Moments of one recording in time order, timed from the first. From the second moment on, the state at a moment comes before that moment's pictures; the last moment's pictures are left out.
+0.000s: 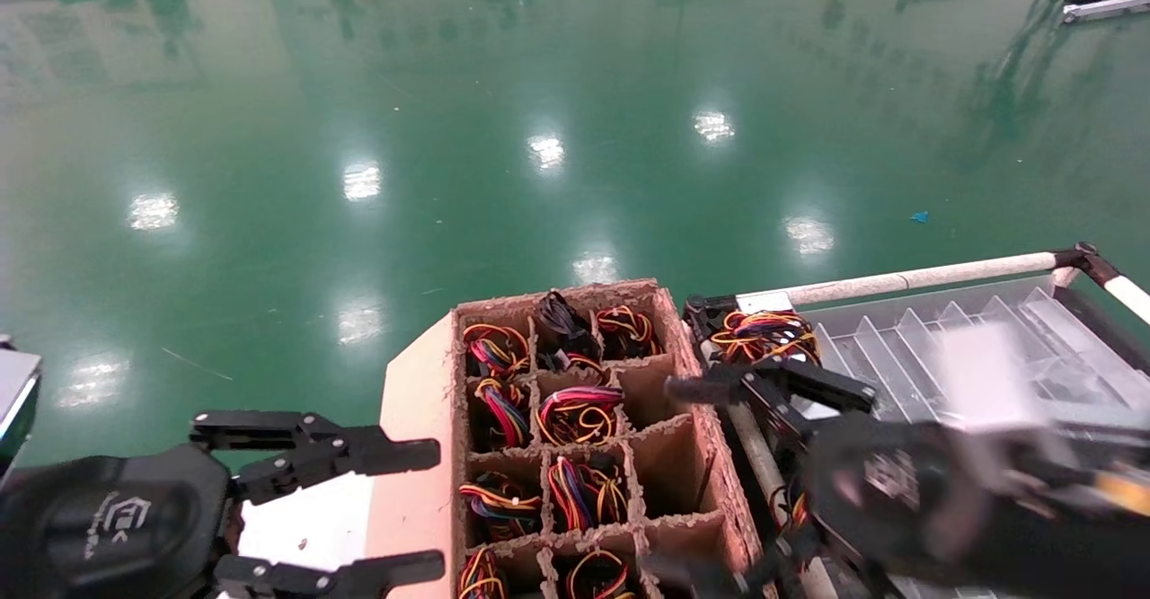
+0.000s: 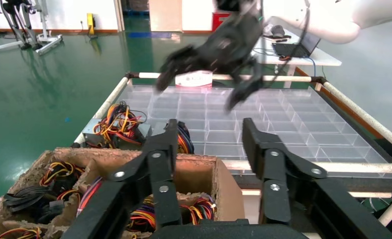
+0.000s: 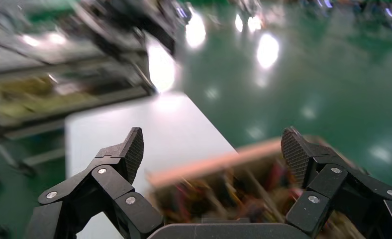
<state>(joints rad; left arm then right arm) -1.09 0.58 0.36 -1.27 0.68 1.46 -0.14 1.18 -0.68 -0.36 1.23 -0.95 -1.40 0.17</state>
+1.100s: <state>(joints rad) -1.09 0.58 0.36 -1.27 0.68 1.46 -0.14 1.67 -1.20 -0.67 0.59 -1.70 -1.00 -0.05</state>
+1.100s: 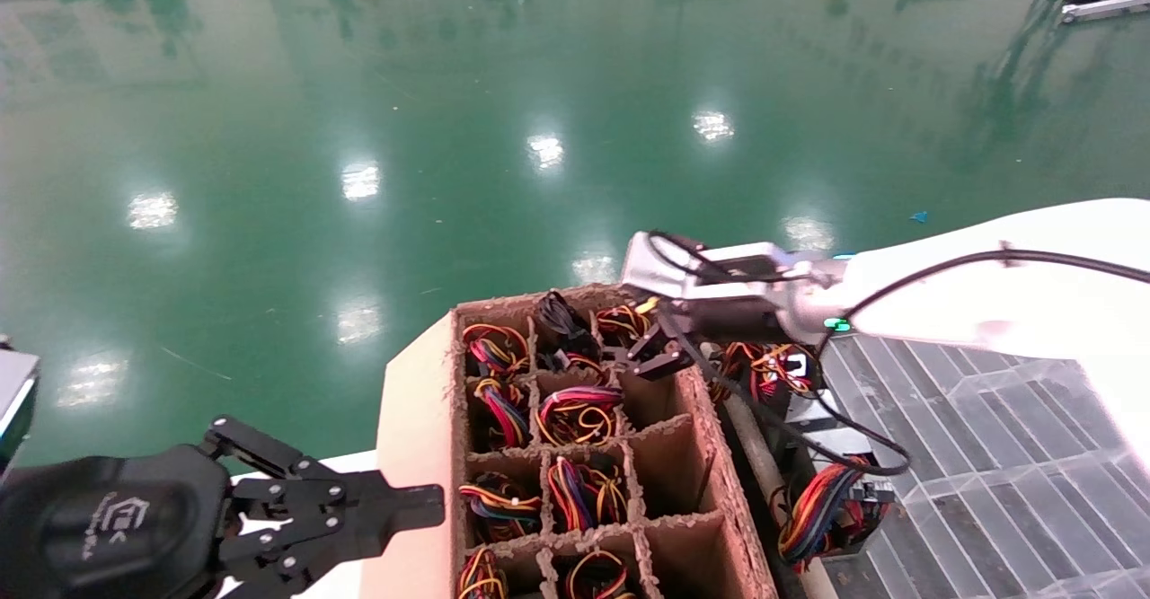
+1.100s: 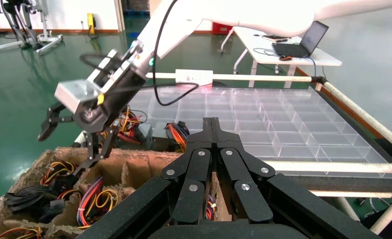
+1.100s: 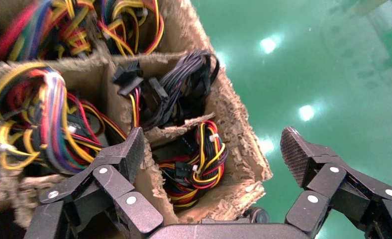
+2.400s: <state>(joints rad) -1.09 0.58 0.36 -1.27 0.67 1.46 -0.14 1.76 -1.35 -0.73 0.22 -1.69 -0.90 -0.22</state>
